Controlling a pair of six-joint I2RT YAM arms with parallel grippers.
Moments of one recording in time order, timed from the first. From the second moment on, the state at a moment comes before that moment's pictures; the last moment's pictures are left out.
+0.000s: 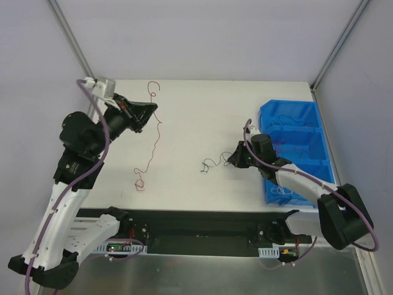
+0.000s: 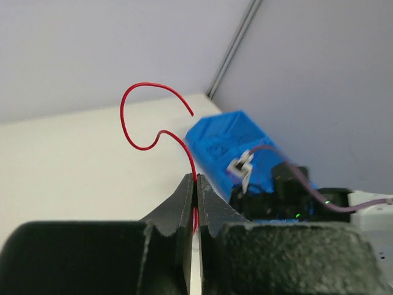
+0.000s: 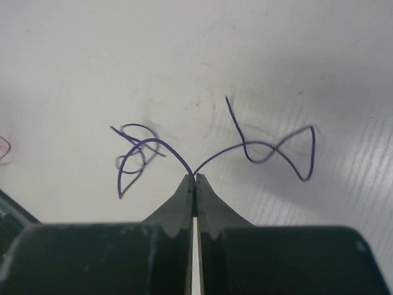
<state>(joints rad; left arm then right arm) -0.36 0.81 1.23 -0.25 0.33 -0.42 0.50 1.31 0.56 0.06 -0.21 0.50</state>
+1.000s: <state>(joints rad) -0.48 1.13 0.95 -0.33 0.50 -0.44 0.04 1.16 1.23 -0.39 -0.01 0.34</state>
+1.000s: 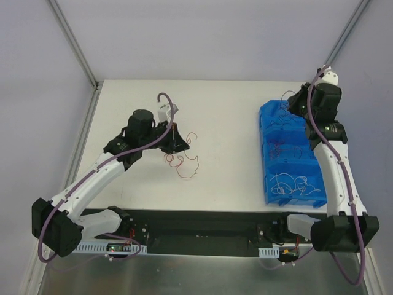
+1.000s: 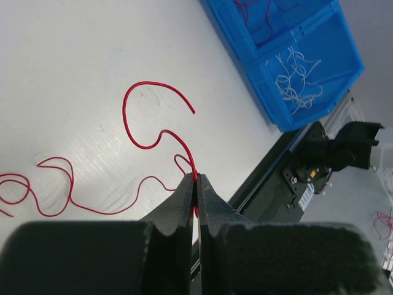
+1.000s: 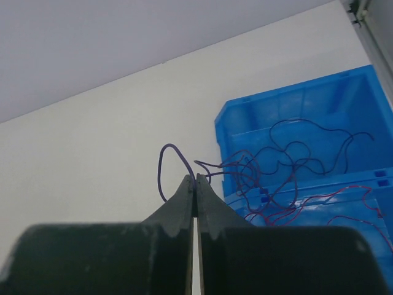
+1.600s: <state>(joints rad) -0.58 1.13 1.00 -0.42 0.44 -0.31 -0.19 1.60 1.41 -0.39 -0.04 0.34</state>
